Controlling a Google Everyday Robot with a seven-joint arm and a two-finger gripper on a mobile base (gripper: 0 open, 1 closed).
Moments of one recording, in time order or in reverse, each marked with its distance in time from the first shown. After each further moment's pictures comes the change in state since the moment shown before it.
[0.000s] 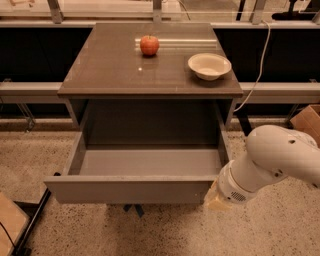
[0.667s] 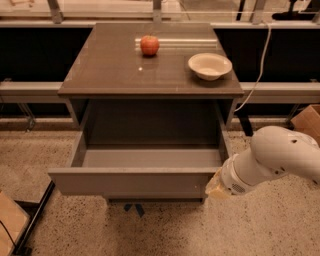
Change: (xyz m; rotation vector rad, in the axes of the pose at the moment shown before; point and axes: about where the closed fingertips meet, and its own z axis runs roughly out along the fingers) arm 0.004 -0.043 0.009 0.096 -0.060 0.036
